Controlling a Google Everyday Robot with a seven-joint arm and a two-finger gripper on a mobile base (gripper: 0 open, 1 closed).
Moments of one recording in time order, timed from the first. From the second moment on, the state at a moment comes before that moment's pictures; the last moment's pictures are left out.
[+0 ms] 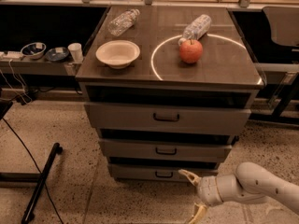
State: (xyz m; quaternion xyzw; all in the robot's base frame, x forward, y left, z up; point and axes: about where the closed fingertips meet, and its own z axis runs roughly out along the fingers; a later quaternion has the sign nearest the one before) arm 0.399 -0.123 0.456 -0.62 0.62 0.33 0.36
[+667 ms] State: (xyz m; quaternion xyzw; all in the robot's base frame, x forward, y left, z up) arm 0.448 -0.150 0.371 -0.61 0.66 0.26 0.35
